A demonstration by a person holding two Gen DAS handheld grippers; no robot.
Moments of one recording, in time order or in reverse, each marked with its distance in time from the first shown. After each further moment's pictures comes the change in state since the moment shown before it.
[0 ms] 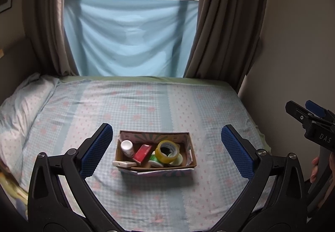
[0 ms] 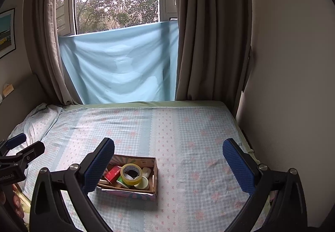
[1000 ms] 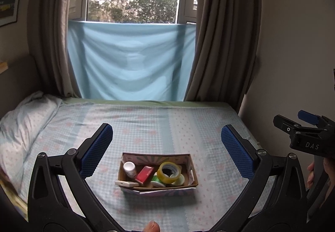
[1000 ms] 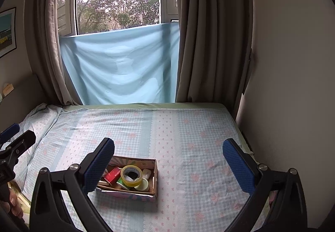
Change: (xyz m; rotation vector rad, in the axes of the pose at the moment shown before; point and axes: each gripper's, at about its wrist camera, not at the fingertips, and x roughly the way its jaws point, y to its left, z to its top) left arm -0.030 -0.008 0.005 0.024 -0.187 0.018; right arm -0.002 0.003 0.003 -0.005 -0.012 0.000
